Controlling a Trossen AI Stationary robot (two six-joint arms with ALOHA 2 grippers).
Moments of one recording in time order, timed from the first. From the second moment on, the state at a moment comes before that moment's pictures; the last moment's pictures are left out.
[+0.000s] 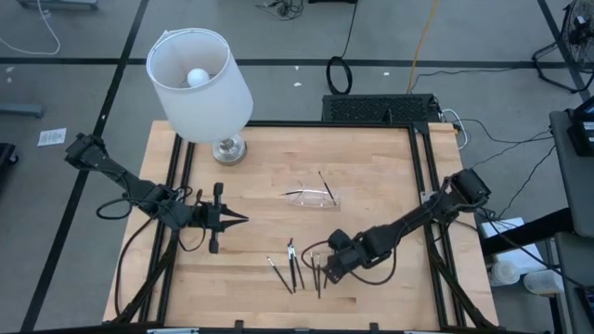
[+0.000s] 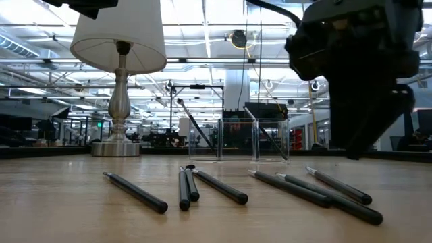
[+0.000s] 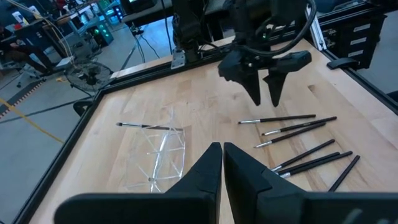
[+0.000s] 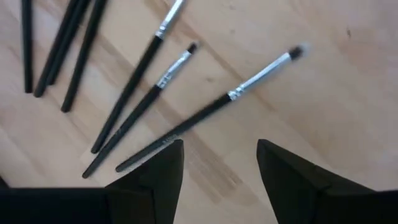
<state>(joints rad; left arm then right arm) -0.55 0.87 0.61 -0.10 -0.55 0.08 0.49 1.78 1.10 -0.52 0.10 1.33</state>
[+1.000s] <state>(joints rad) -0.55 0.87 0.61 -0.10 -0.55 0.08 0.39 1.92 1.11 -0.52 0.05 1.23</state>
